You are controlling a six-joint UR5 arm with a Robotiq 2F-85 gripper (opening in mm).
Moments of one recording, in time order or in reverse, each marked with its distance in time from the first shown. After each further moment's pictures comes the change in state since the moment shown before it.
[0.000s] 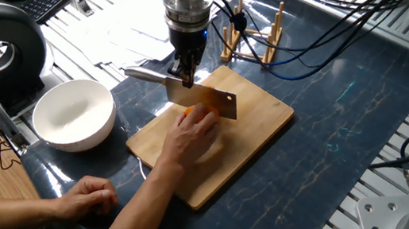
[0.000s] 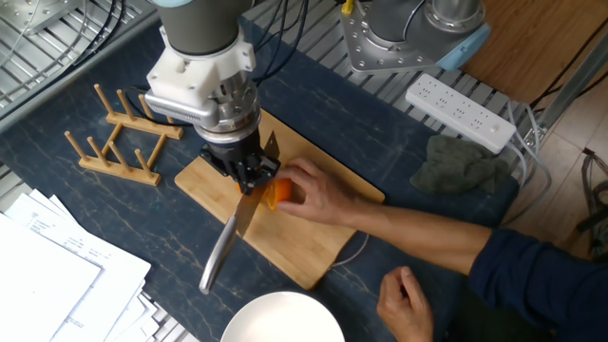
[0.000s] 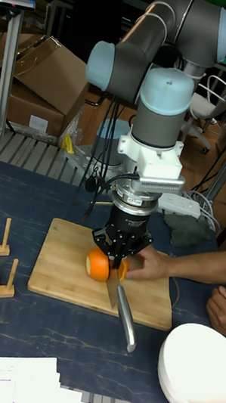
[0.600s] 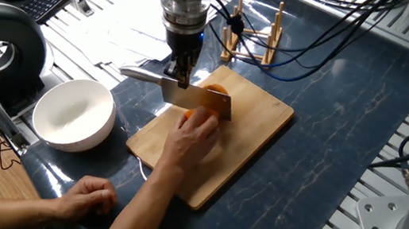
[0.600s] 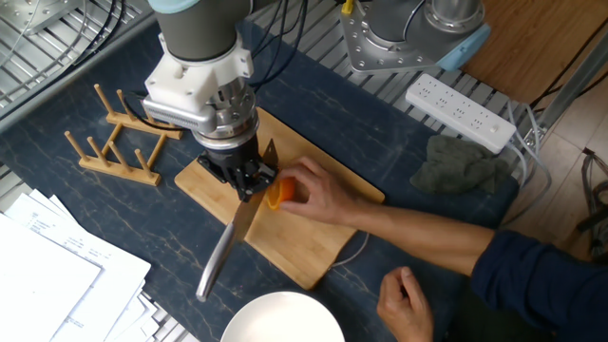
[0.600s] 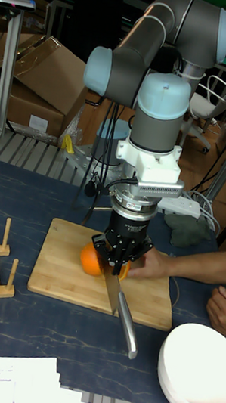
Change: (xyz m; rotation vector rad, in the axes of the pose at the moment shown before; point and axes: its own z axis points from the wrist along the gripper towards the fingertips) arm -0.009 0.000 0.006 -0.007 -0.020 0.001
